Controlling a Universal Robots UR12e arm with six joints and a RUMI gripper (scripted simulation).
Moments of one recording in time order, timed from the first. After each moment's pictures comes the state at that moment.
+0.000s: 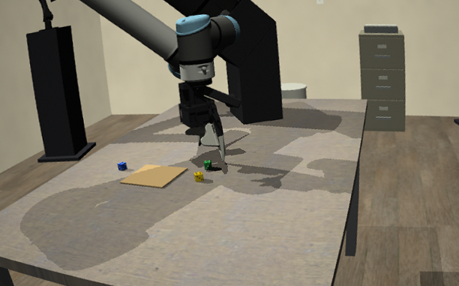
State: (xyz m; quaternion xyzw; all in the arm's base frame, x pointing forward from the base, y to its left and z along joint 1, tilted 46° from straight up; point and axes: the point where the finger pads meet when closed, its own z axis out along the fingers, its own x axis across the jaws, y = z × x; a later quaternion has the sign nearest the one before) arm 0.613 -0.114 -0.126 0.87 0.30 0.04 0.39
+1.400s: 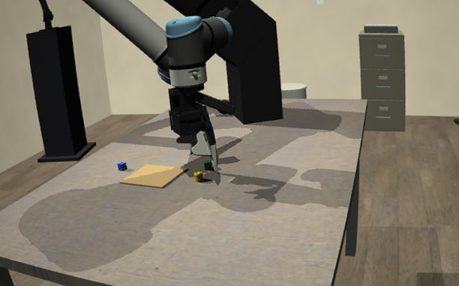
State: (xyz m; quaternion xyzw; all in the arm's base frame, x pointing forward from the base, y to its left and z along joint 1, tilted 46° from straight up) arm 0.681 -0.108 -0.103 0.87 0.30 0.04 0.39
